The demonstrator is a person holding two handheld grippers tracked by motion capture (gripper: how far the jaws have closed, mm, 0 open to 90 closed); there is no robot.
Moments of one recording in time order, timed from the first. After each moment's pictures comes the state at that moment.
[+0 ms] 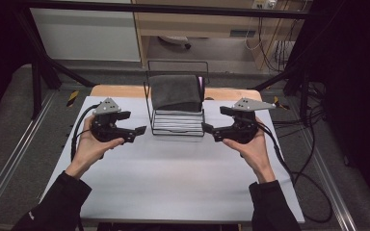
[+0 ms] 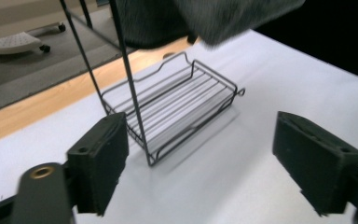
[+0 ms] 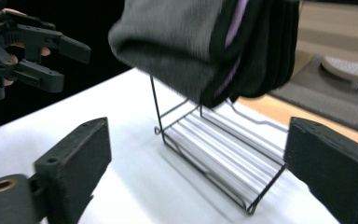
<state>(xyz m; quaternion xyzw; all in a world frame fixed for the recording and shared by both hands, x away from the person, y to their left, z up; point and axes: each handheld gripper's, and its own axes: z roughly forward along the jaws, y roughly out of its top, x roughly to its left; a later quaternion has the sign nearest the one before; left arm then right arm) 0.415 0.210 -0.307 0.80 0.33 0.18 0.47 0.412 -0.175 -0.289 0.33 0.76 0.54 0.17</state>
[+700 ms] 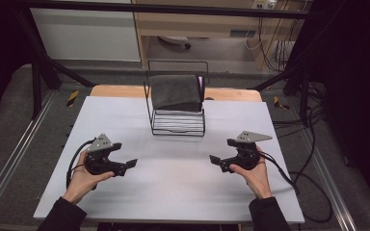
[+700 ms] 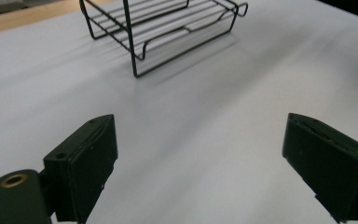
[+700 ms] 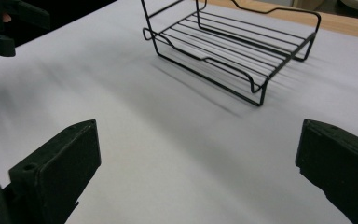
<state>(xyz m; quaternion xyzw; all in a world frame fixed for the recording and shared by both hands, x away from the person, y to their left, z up) 0.375 0.242 -0.400 0.81 0.35 0.15 0.45 0.390 -0.208 -0.391 0.36 0.78 0.49 0.13</state>
